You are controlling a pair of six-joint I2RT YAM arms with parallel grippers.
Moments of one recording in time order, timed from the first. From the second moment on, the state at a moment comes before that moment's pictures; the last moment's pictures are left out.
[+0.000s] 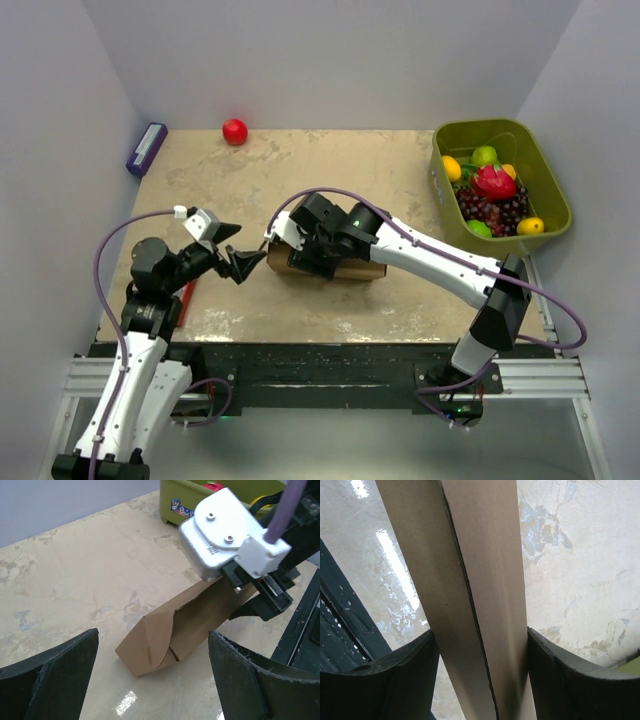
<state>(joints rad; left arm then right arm) -0.12 0.56 0.55 -0.06 0.73 -0.06 1.01 1.67 1.59 -0.97 0.11 -0.34</state>
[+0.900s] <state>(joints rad) -0.26 0.76 0.57 -0.04 0.55 -0.01 1.00 1.68 1.58 -0.91 0.12 -0.34</state>
